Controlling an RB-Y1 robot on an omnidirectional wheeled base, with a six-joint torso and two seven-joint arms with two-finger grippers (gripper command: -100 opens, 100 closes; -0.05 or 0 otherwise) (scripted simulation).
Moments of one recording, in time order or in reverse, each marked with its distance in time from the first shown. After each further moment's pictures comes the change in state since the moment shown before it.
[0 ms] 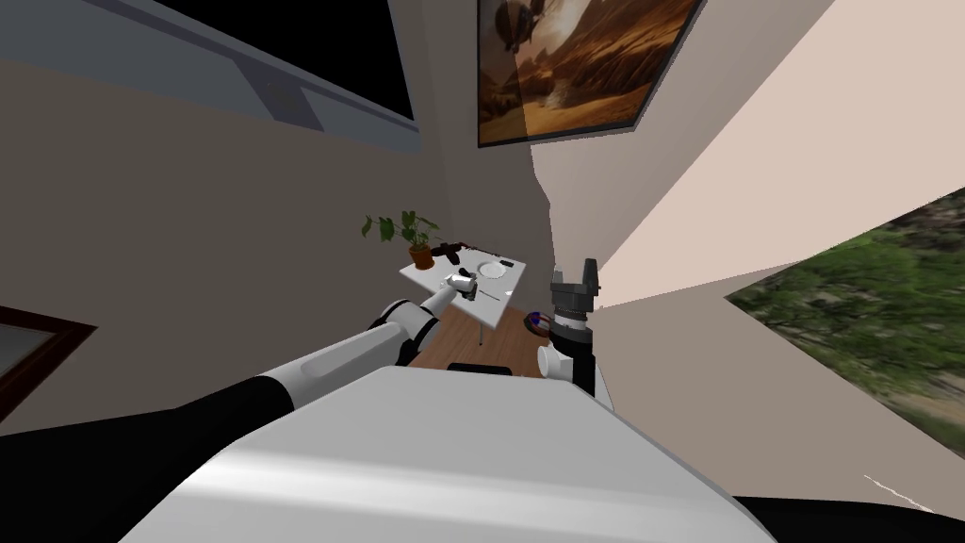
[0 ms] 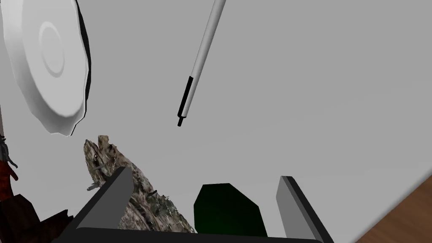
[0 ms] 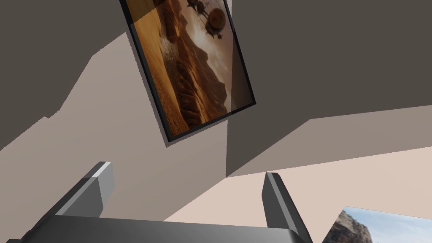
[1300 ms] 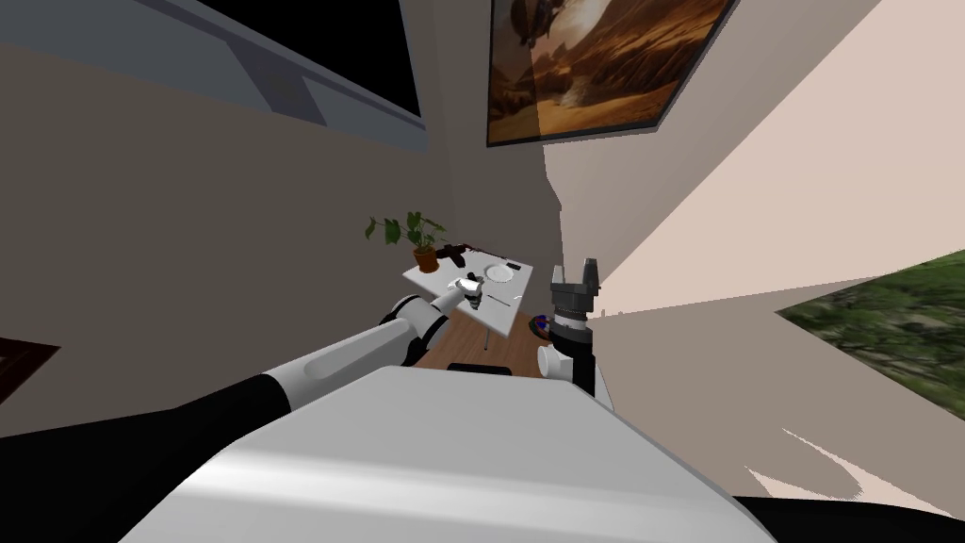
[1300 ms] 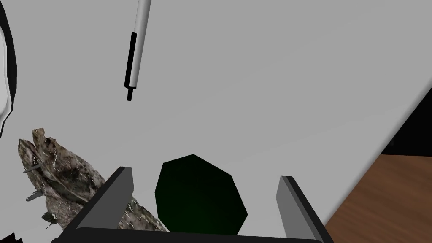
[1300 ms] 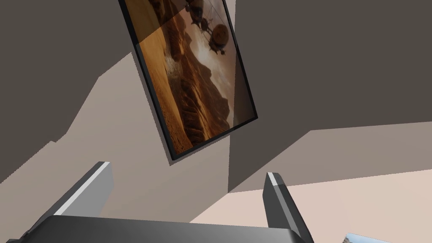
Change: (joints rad) left arm -0.085 -0.085 -0.011 0.199 -0.003 0.037 -0.009; right arm 0.000 0.000 0.000 0.000 0.000 0.000 0.000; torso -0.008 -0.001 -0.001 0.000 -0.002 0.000
